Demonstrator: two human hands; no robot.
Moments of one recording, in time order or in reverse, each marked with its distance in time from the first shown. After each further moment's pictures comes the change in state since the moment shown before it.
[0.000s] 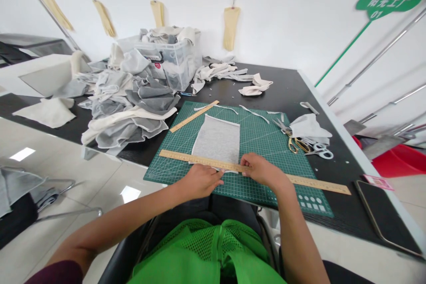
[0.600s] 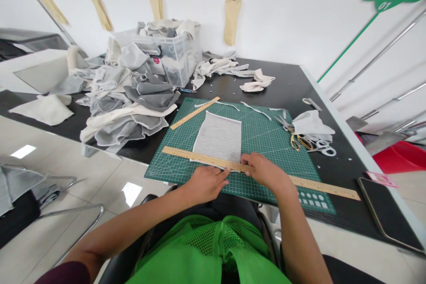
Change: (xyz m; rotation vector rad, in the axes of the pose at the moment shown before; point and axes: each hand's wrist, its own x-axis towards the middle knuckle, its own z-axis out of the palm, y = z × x) left_hand 0.003 0.024 0.001 -0.072 -0.036 -0.175; right_hand -0.008 -0.010 0.005 -0.129 0.004 0.025
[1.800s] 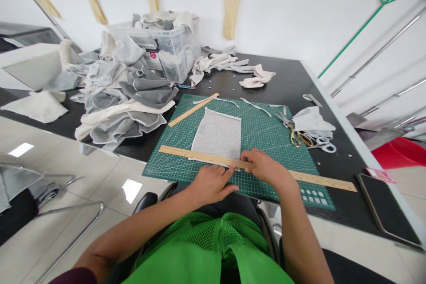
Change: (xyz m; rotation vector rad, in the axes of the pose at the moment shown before) left_hand 0.008 0.021 0.003 0.021 0.005 -0.019; right_hand 0.005 0.007 -0.001 0.031 -0.028 0.006
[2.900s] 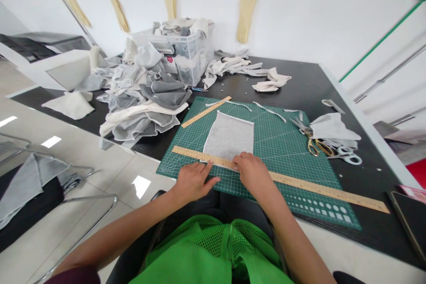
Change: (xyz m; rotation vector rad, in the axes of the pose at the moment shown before) left_hand -0.059 -0.059 0.000 0.178 0.216 -0.235; right_hand 0.019 -0.075 0.029 -0.263 0.169 -0.069
